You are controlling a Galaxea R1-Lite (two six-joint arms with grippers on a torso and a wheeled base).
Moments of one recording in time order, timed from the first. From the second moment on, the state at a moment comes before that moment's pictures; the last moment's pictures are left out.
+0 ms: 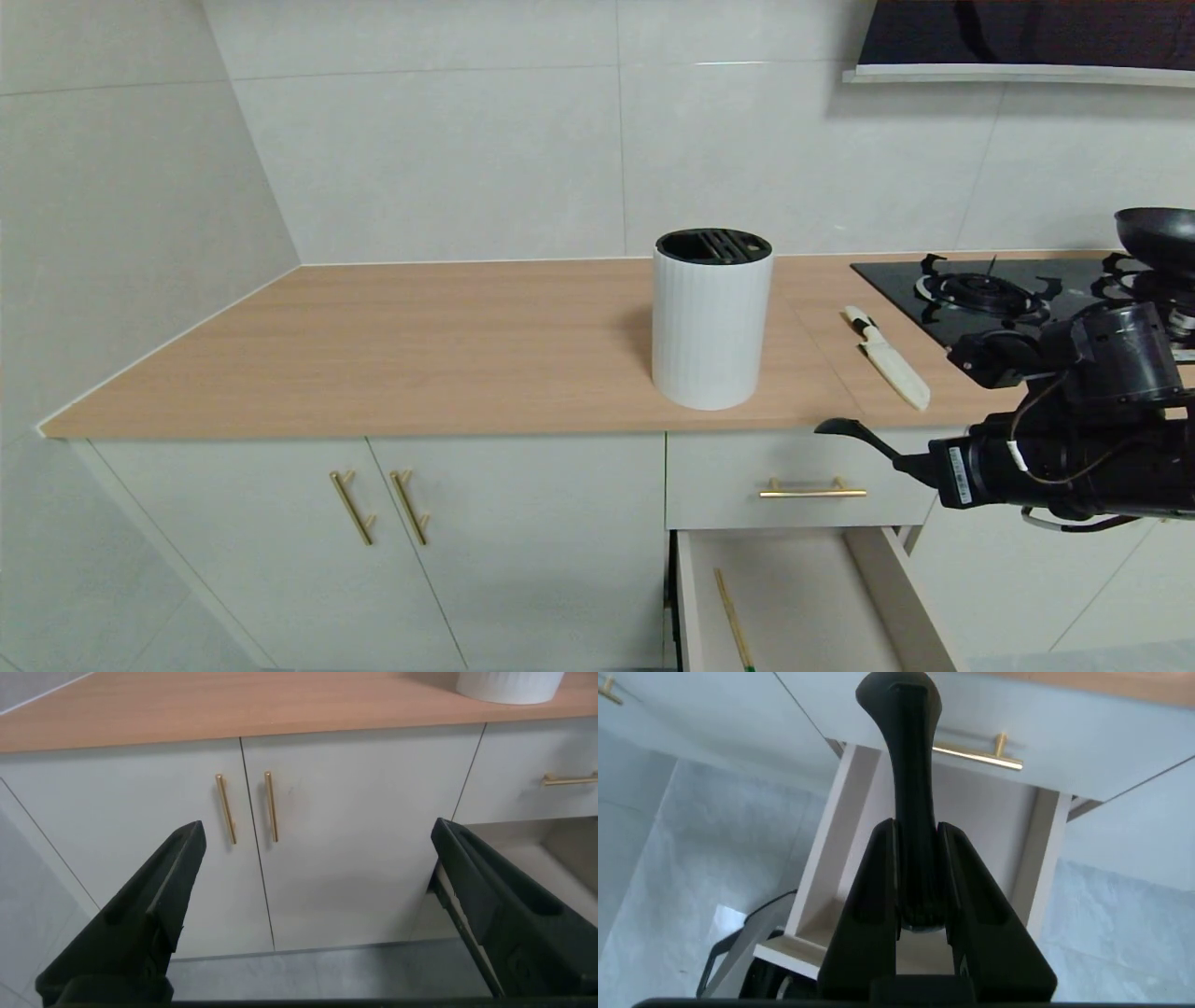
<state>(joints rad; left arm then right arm) 0.00 0.00 0.00 0.01 -0.06 0.02 0.27 1.60 -0.78 -0.15 0.09 0.07</state>
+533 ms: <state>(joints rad) 0.00 0.00 0.00 0.01 -0.06 0.02 0.27 1.63 -0.77 -0.17 0.09 0.07</state>
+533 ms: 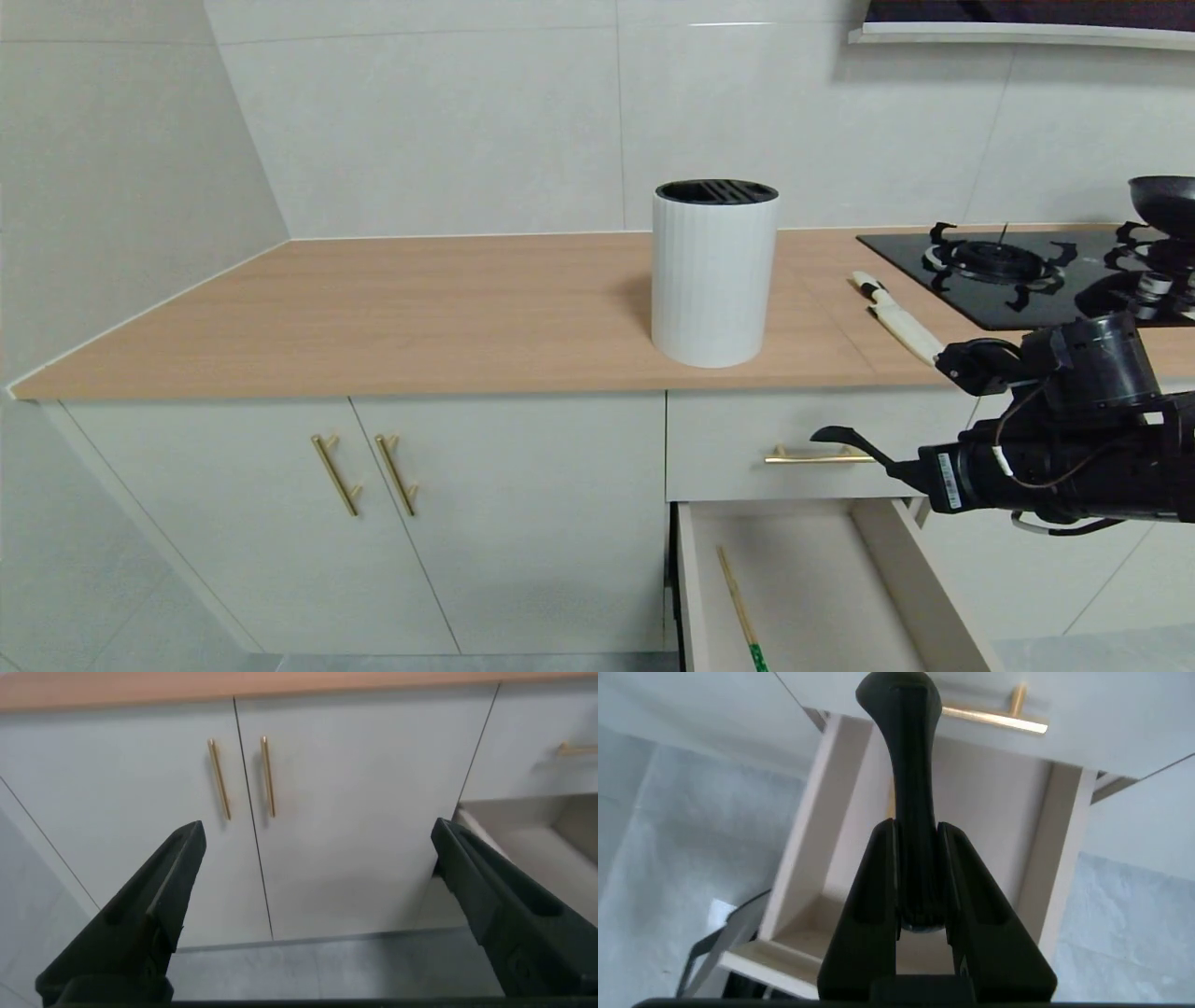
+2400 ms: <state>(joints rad) 0.00 0.00 0.00 0.01 -0.06 0.02 0.27 1.84 -0.79 -0.31 0.04 0.08</state>
